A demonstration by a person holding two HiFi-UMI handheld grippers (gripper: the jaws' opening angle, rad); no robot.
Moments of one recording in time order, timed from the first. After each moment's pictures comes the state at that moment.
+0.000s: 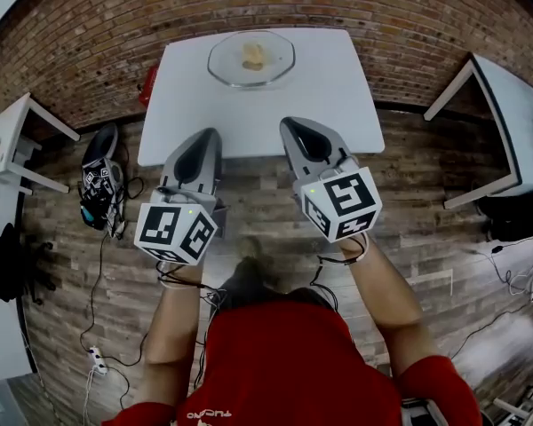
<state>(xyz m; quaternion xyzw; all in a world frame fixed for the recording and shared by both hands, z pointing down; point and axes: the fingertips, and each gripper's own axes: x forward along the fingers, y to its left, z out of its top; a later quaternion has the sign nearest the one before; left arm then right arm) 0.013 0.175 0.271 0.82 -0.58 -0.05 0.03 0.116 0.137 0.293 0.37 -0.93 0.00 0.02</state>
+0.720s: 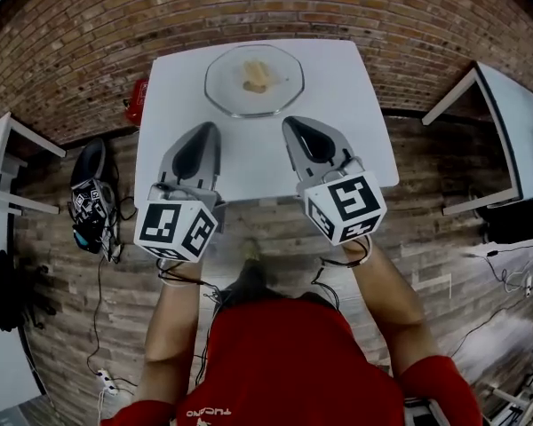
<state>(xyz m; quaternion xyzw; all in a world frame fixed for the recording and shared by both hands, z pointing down) -0.056 0.024 0.283 0.83 -0.56 -0.06 0.03 0.055 0.000 0.302 0.39 -0.92 -0.01 0.04</state>
